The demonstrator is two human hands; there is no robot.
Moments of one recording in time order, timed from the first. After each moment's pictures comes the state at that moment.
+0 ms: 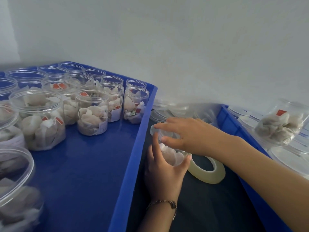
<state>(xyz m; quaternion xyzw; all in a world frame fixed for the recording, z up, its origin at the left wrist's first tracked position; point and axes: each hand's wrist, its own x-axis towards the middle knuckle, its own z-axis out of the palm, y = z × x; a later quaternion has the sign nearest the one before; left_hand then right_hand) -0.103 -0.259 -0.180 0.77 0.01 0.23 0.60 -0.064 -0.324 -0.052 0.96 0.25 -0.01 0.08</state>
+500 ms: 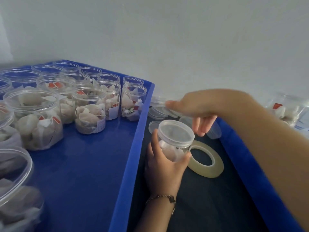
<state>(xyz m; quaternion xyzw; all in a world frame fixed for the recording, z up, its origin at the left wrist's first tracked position) -0.101 -0.257 -0.180 0.77 -0.01 0.21 0.60 -0.064 -0.297 0.013 0.98 -0.09 -0.16 -0.05</state>
